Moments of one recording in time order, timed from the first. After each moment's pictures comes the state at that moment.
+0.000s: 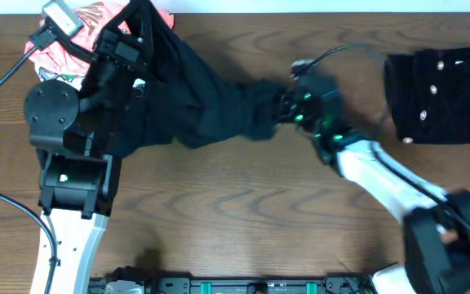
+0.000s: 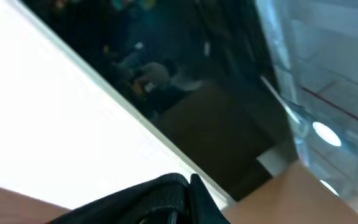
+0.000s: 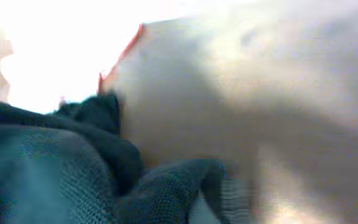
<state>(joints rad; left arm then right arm) -0.12 1.10 1.17 0.15 0.24 -1.03 0.38 1.63 0.94 0.20 -0.18 0.46</state>
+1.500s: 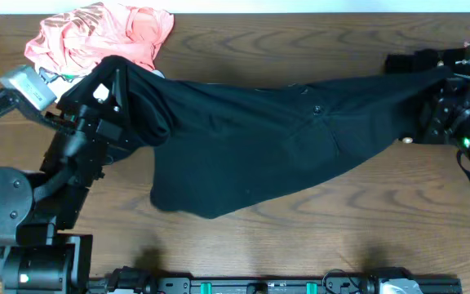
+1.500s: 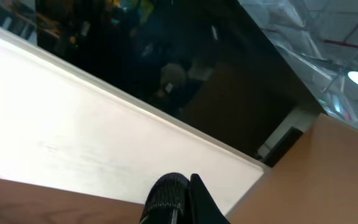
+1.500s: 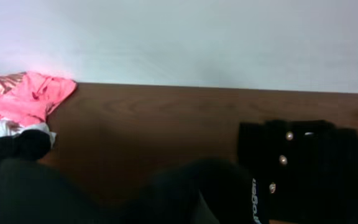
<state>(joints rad) -0.06 0.80 1.18 -0.18 0.32 -0.73 0.07 1.13 1.81 -1.14 -0.04 0.07</state>
